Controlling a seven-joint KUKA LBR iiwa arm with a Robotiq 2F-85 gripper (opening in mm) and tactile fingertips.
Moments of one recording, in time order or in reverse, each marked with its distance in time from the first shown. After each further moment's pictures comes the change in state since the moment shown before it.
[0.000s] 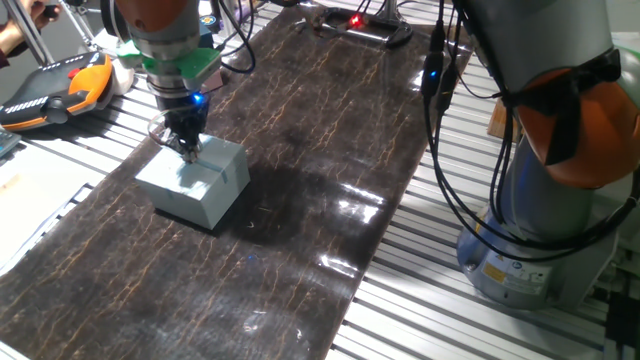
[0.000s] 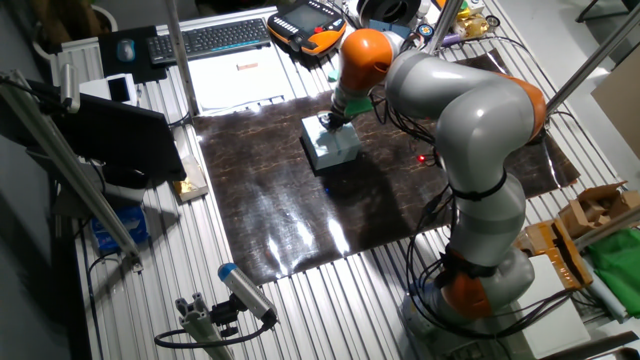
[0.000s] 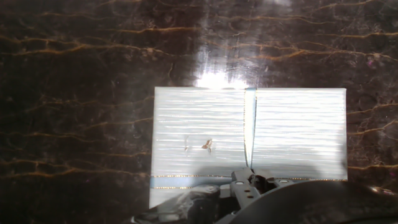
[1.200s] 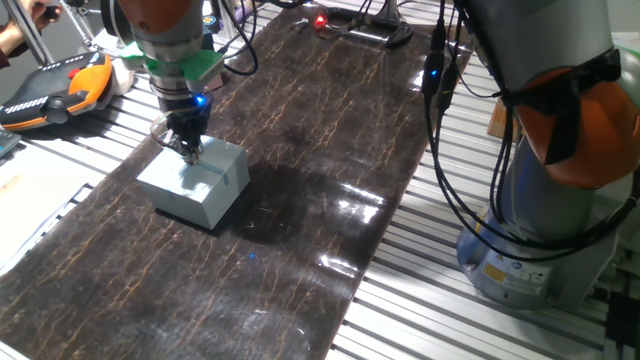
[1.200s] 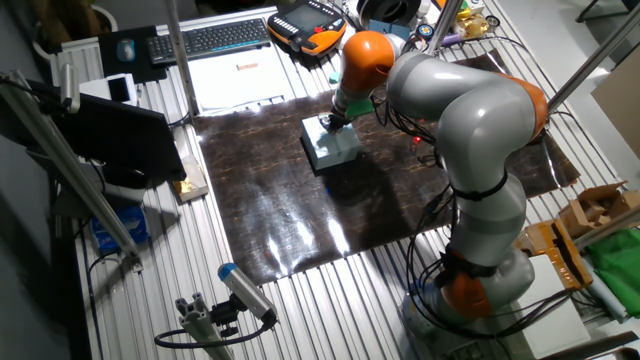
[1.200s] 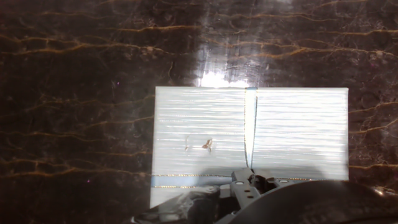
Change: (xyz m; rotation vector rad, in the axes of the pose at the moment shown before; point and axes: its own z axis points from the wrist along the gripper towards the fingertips) arm 0.002 -0.001 0.005 -0.008 -0.005 -0.001
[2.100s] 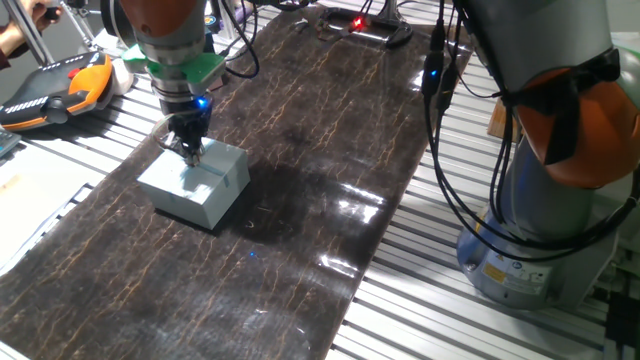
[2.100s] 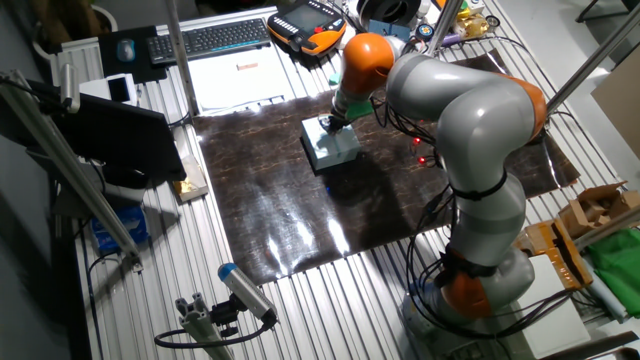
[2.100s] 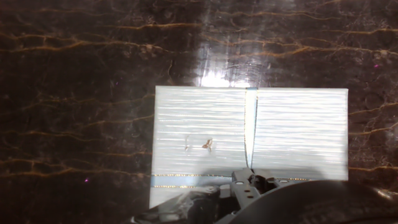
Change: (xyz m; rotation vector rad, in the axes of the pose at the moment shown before) arm 0.000 0.000 0.006 -0.001 -0.005 -0.004
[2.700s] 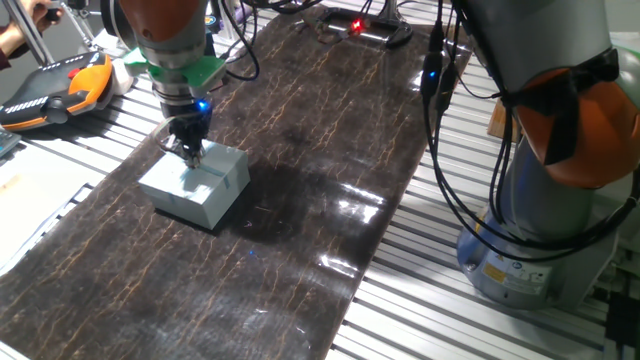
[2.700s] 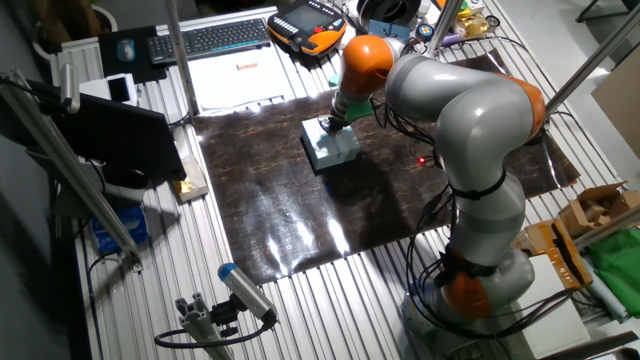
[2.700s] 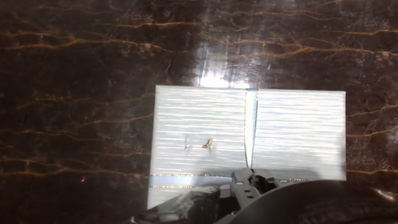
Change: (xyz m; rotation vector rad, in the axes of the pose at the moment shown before) arm 0.000 -0.001 0.005 0.005 -0.005 -0.013
